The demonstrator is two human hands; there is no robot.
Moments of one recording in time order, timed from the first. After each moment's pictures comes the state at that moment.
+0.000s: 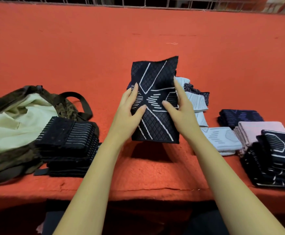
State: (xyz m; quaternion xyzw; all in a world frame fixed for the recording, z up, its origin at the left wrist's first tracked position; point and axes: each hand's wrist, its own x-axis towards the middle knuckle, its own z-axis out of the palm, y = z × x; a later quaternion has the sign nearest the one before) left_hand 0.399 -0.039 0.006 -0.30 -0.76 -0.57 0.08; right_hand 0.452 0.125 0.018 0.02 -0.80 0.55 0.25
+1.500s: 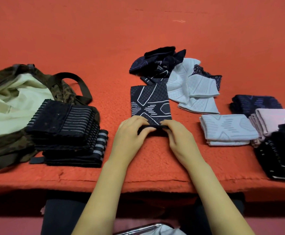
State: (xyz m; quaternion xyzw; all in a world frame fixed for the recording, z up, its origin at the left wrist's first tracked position) left_hand 0.431 -0.054 -0.078 -0.29 -0.85 -0.42 0.14; right_hand 0.492 0.107 -0.077 0.02 -0.93 0.31 0.19
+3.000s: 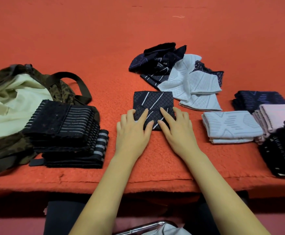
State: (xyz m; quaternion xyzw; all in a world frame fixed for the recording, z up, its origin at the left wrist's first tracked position) left_hand 0.429 -0.042 -0.082 -0.20 -0.95 -0.19 0.14; right_hand 0.472 0.102 -0.076 -0.09 -0.97 0.16 0.15
